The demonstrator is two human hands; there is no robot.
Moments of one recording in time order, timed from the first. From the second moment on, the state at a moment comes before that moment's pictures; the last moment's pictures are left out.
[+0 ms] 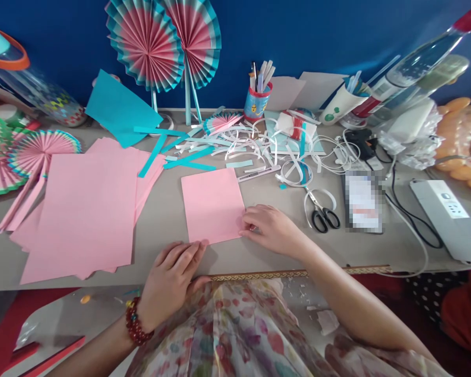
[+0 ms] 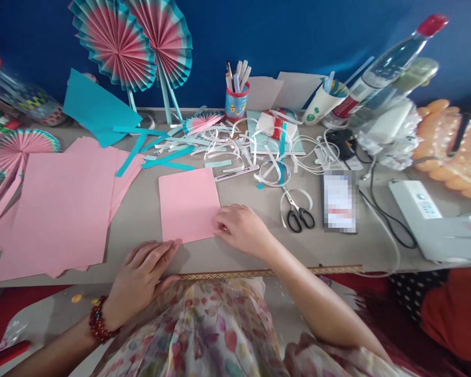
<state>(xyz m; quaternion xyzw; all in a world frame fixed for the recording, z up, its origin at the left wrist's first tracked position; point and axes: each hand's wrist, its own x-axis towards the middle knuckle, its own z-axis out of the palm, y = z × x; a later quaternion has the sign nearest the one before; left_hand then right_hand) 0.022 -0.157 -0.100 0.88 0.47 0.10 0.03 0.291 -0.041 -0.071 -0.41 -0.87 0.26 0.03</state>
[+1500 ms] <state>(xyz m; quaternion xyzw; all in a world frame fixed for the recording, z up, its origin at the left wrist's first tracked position) 0.016 -0.152 -0.098 0.89 0.45 0.08 0.03 0.297 -0.048 -0.080 -0.45 -0.86 0.23 0.03</state>
